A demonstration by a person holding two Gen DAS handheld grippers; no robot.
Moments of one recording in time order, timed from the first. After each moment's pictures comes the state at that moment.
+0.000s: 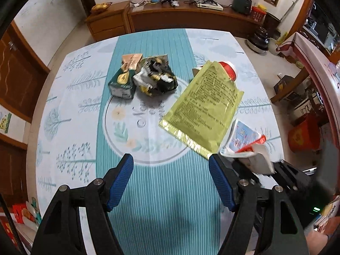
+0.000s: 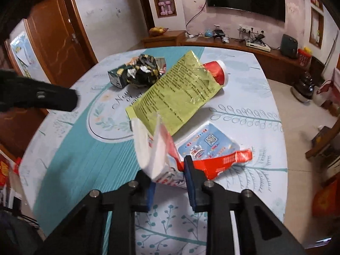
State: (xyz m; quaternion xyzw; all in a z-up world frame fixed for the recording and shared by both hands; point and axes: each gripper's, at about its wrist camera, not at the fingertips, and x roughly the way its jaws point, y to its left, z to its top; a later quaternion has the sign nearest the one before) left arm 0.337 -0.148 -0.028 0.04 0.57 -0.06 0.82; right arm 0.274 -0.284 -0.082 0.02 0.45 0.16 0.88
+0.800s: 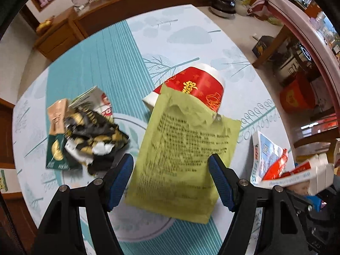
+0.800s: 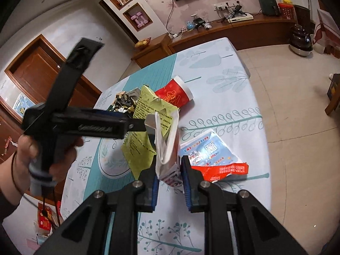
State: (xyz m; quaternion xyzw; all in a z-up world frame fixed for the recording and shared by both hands) left arm 0.463 -0.225 -0.092 0.13 0.62 -0.18 0.75; right arm 0.311 -0.361 -0.070 0.19 0.47 0.16 0.85
